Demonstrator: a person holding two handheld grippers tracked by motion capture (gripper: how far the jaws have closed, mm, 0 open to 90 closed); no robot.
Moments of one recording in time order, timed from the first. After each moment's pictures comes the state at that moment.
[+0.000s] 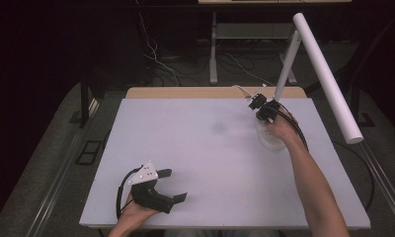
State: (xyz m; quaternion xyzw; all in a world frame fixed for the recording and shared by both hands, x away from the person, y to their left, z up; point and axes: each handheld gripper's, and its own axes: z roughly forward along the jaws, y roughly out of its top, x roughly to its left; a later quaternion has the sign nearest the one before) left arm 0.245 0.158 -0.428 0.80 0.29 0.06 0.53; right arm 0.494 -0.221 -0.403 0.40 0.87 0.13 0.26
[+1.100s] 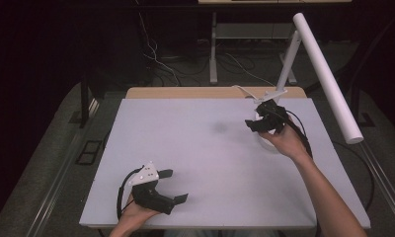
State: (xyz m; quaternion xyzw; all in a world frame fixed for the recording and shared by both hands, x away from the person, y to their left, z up) left arm 0.244 0.156 -0.427 0.80 0.28 0.06 0.53; right arm 0.402 -0.216 -0.342 0.40 0.83 0.30 0.23
